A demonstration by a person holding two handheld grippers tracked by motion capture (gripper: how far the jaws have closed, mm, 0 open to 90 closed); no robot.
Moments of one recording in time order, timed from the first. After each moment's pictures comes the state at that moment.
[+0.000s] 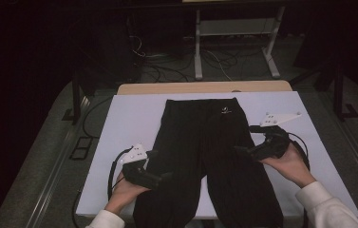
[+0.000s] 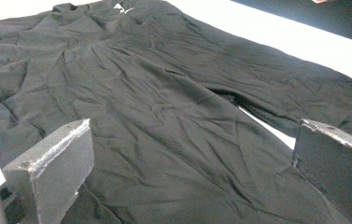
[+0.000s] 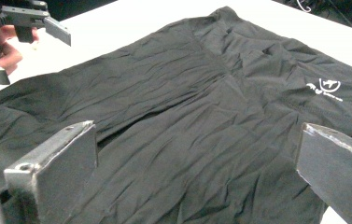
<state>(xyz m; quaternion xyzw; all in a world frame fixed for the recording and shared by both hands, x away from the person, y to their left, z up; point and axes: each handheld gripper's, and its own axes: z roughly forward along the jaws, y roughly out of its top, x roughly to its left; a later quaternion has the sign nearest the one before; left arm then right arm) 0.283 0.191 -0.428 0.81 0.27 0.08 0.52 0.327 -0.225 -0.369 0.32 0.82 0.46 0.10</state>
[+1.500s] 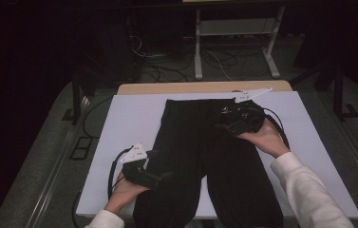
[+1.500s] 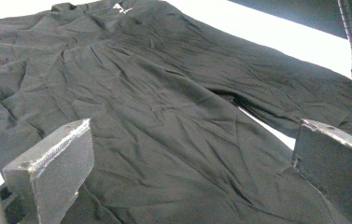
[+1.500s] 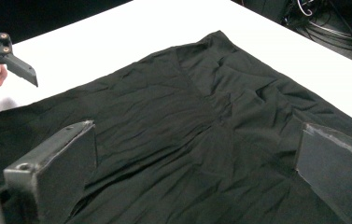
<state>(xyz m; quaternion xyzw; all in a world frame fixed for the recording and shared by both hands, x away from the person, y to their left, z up) 0.285 0.191 -0.429 0.81 0.27 0.08 0.52 0.393 -0.175 -0.348 0.31 0.84 0.44 0.11</state>
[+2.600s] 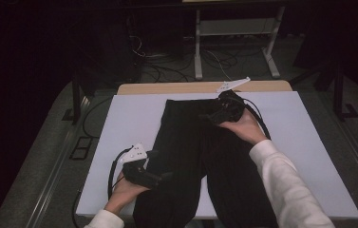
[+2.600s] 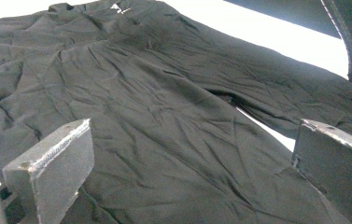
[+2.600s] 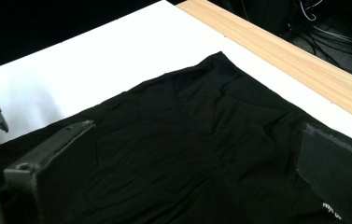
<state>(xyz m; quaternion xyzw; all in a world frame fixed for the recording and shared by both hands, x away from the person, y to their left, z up) 0.285 0.191 -0.429 0.81 0.27 0.07 0.52 0.435 -0.131 -0.352 0.31 0.83 0.44 0.10</state>
